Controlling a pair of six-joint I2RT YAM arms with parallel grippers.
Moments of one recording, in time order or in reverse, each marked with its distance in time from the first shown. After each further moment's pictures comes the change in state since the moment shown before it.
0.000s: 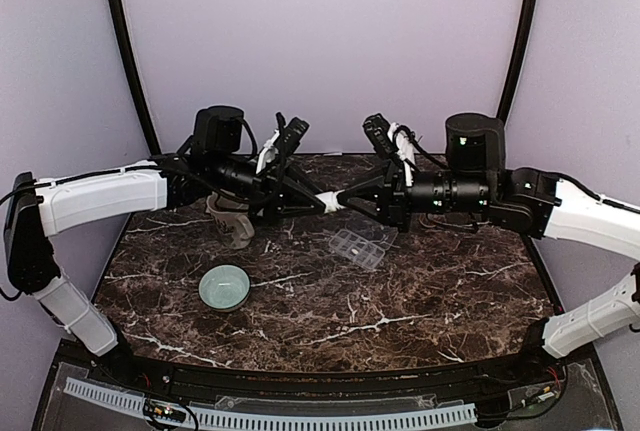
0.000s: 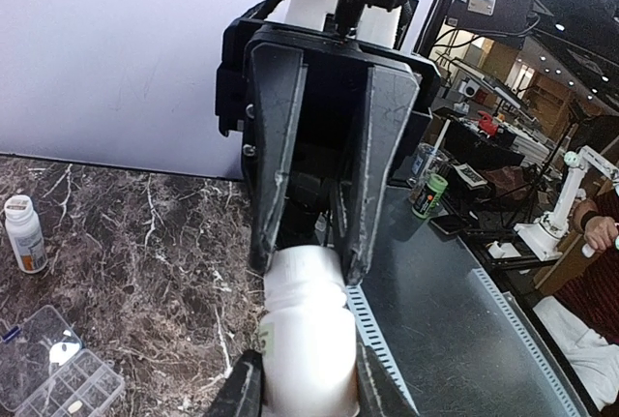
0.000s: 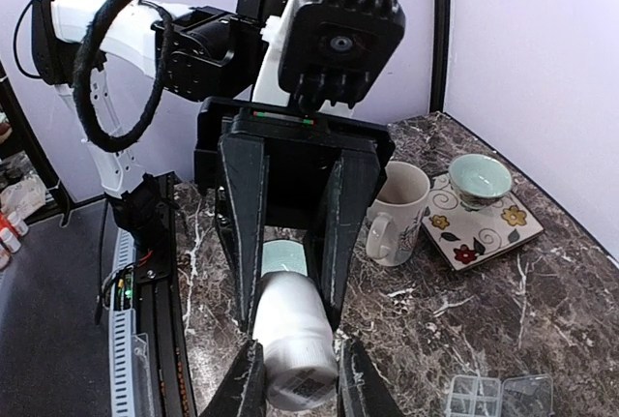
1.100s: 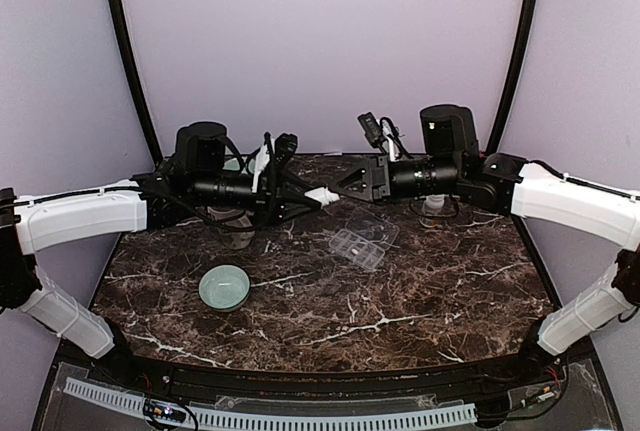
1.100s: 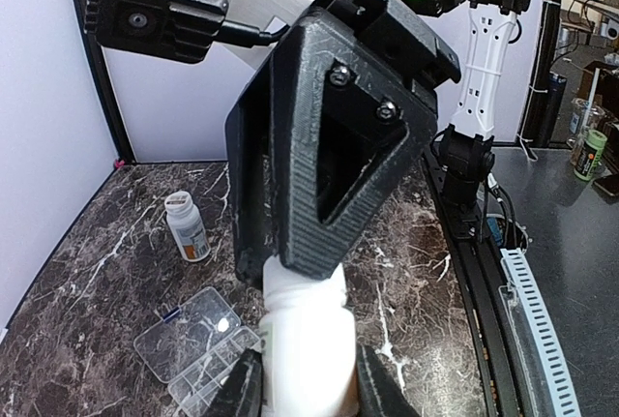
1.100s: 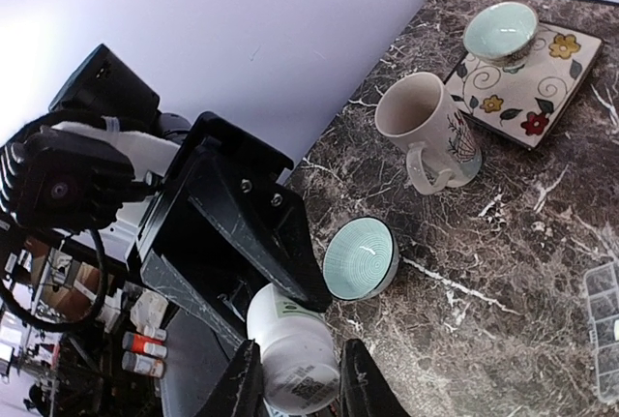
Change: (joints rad) left arm -0.038 -0.137 -0.169 0.066 -0.437 0.275; right arm -0.140 0.176 0.078 0.021 -0.197 0.610
